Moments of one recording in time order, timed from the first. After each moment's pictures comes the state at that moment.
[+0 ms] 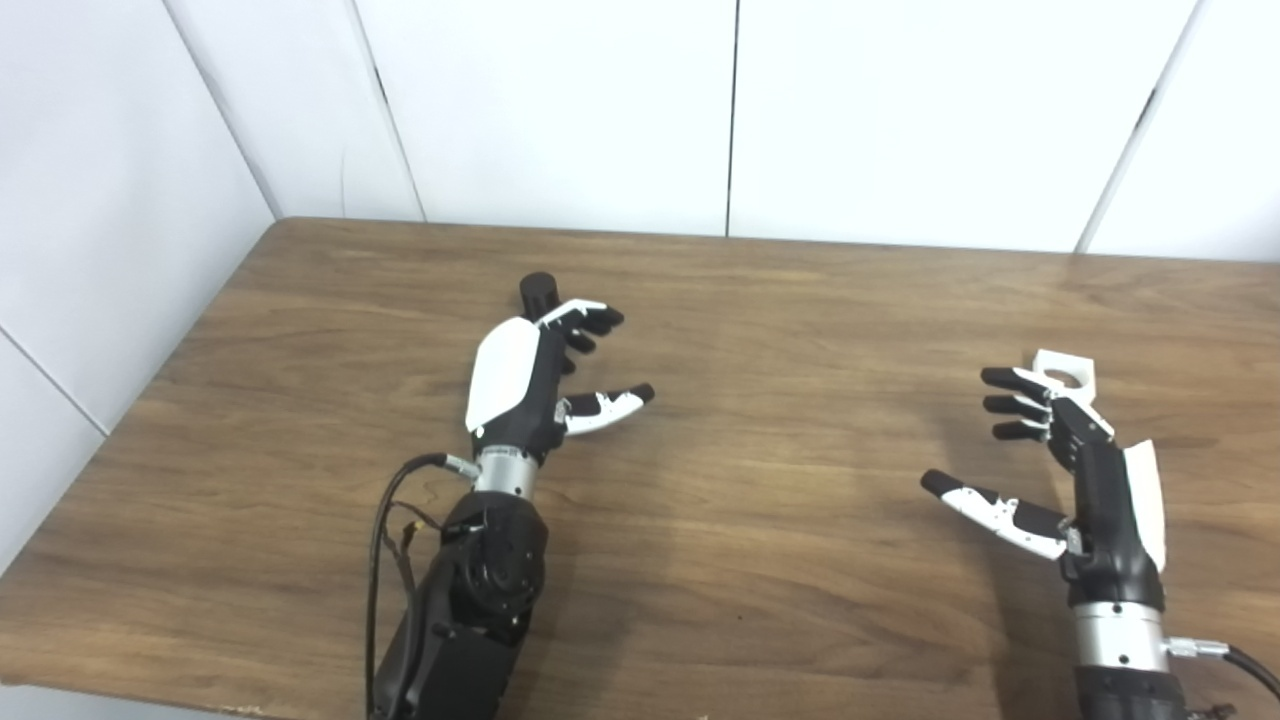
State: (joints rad) left arm -0.20 0.12 -0.11 -0.01 0.71 0.16 0.20; right arm -0.01 -0.11 0.05 -0.10 -0.35 -0.18 -0.19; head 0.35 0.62
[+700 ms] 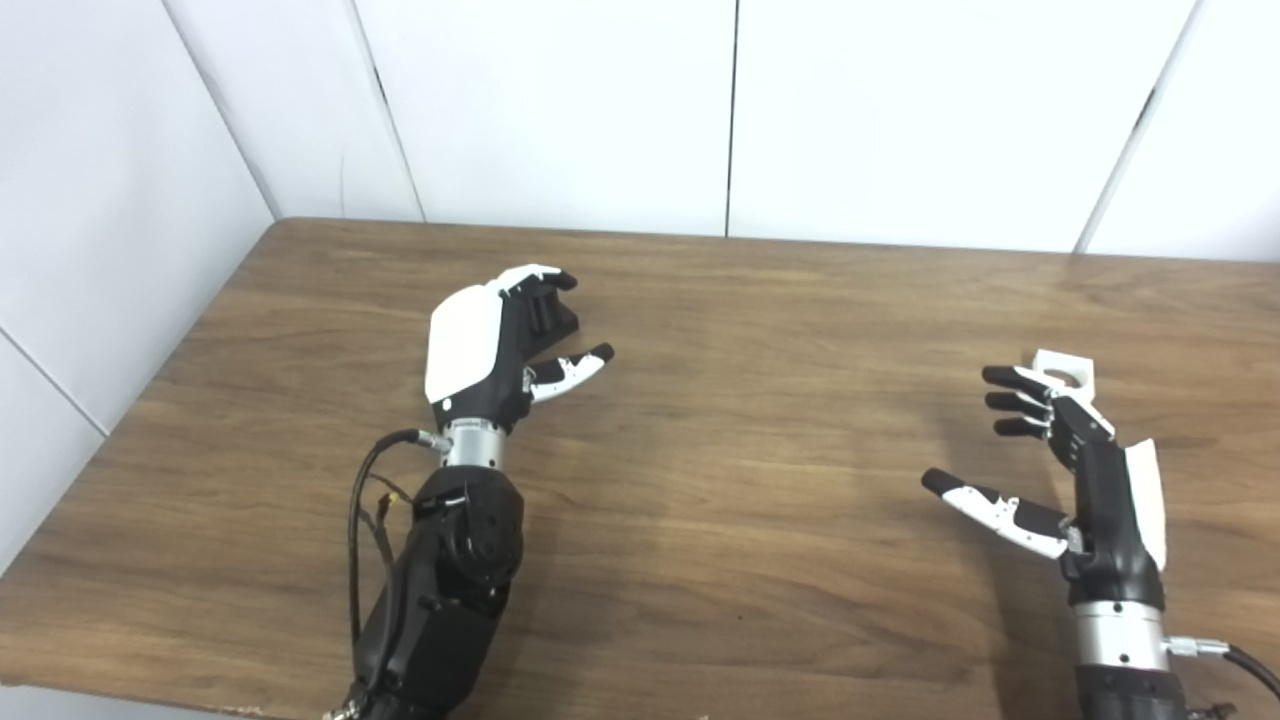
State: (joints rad) left arm -0.24 0.17 -0.09 0.01 0.80 0.21 0.28; right arm -0.01 -0.11 0.05 -0.10 -0.34 -0.19 -0.19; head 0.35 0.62
